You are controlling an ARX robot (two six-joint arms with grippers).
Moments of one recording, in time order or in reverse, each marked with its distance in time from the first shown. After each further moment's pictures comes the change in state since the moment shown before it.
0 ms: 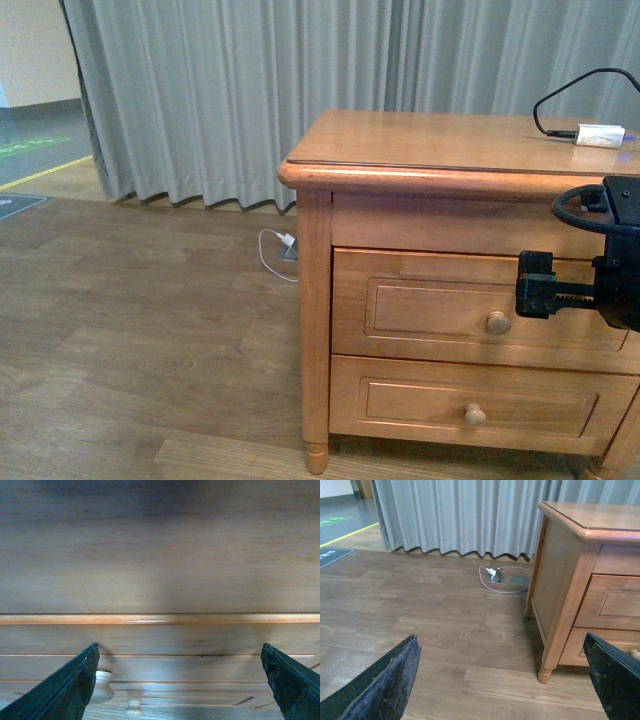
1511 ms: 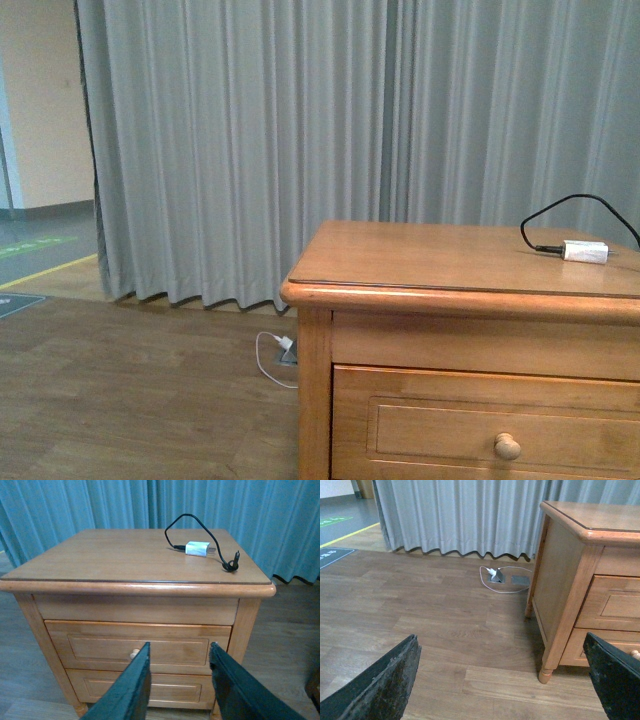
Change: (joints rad) left arm 0.000 0.000 0.000 0.000 0.000 0.000; right arm -0.031 -1.457 -0.694 -0.390 -0.040 -0.066
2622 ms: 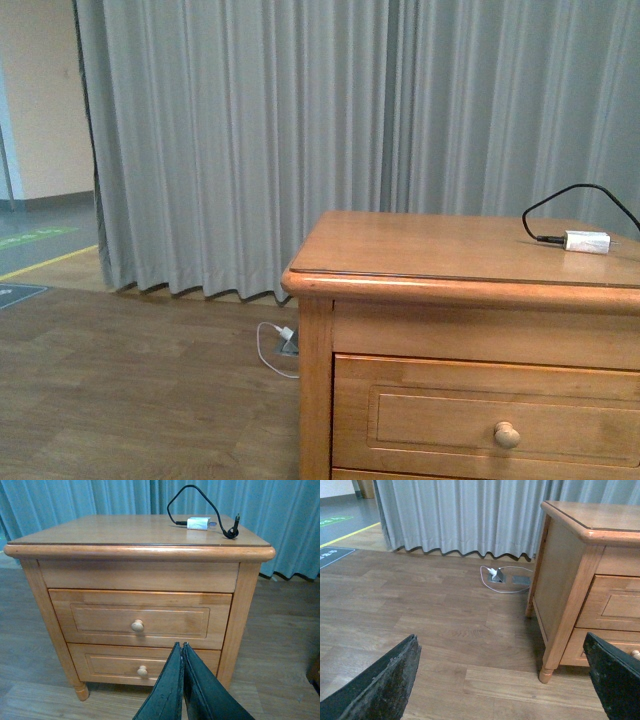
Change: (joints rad) left arm 0.000 0.000 0.000 0.000 0.000 0.000; right arm 0.000 -0.402 -0.273 -0.112 0.000 -0.008
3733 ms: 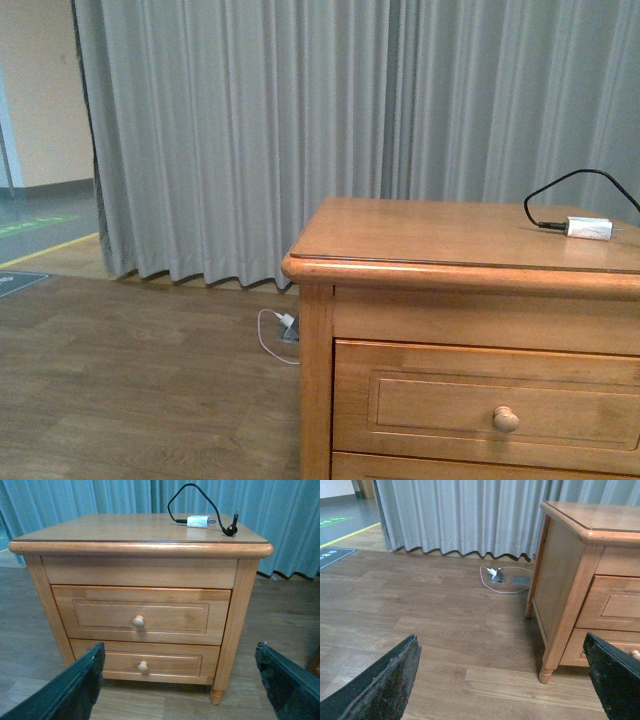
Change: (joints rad) left arm 0.000 0.000 0.000 0.000 0.000 0.000; right arm 0.000 -0.183 0.001 -0.190 0.000 -0.001
